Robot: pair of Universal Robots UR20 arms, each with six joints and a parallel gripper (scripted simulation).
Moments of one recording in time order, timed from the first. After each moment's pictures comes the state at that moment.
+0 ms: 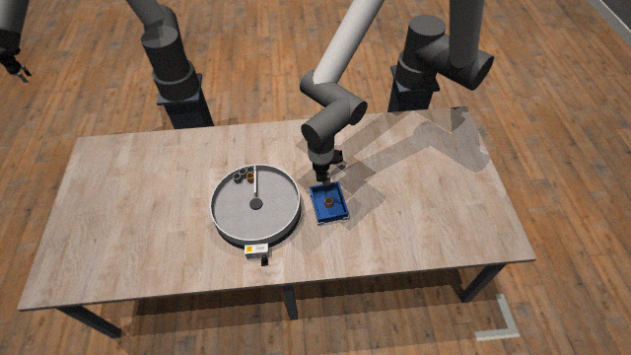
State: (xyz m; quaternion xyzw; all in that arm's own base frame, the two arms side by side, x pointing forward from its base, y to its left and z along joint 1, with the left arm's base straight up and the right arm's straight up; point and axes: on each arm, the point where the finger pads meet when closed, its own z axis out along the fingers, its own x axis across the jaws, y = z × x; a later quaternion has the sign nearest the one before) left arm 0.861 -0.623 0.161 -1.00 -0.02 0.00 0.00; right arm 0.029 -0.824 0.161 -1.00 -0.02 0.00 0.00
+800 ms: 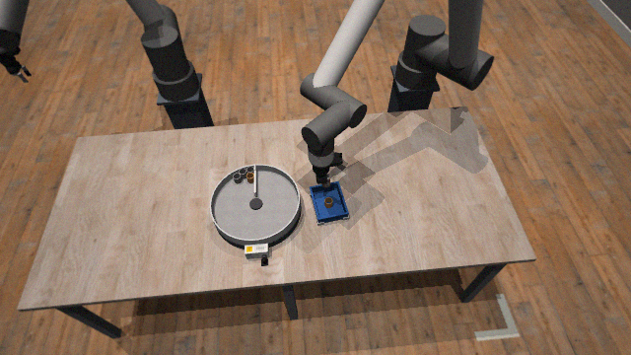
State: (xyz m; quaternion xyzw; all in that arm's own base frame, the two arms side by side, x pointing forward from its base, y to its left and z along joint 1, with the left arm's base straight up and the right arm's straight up) left arm 0.861 -0.623 0.144 -1.00 -0.02 0.00 0.00; right arm 0.029 -0.824 0.161 -1.00 -0.02 0.00 0.00
